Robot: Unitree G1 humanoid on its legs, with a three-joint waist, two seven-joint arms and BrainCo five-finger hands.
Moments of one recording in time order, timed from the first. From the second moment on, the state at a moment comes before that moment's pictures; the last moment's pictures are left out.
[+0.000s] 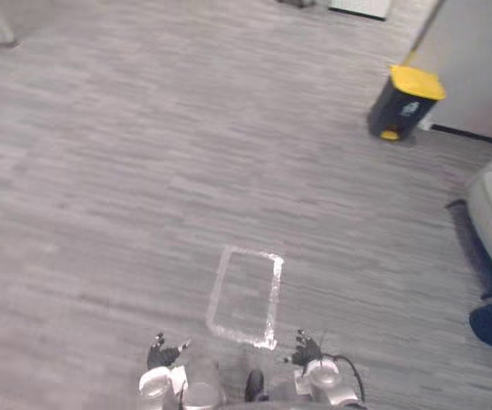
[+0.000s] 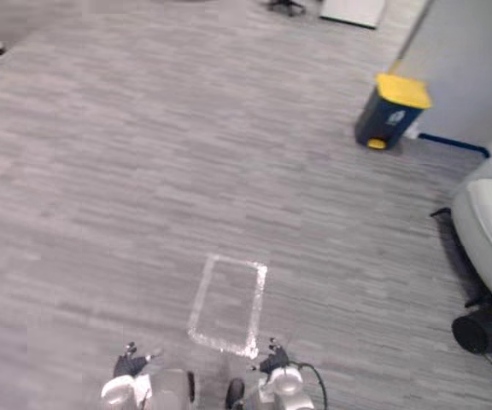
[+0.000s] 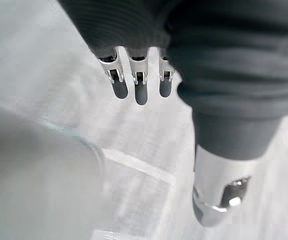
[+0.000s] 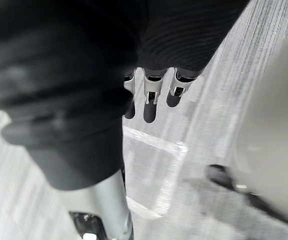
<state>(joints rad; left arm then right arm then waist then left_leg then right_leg) 0.09 -0.01 0.25 0.79 -0.02 -0.08 0.19 -0.06 0.06 0.07 0.97 -0.11 0.00 -0.16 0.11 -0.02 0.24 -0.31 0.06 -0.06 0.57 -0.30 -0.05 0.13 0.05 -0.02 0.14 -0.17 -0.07</state>
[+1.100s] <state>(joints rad) 0.17 0.04 0.22 0.92 0.02 -0.05 0.17 -0.04 0.00 0.04 1.03 -0.15 0.00 -0.16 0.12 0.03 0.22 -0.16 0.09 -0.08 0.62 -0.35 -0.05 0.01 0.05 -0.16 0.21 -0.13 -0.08</state>
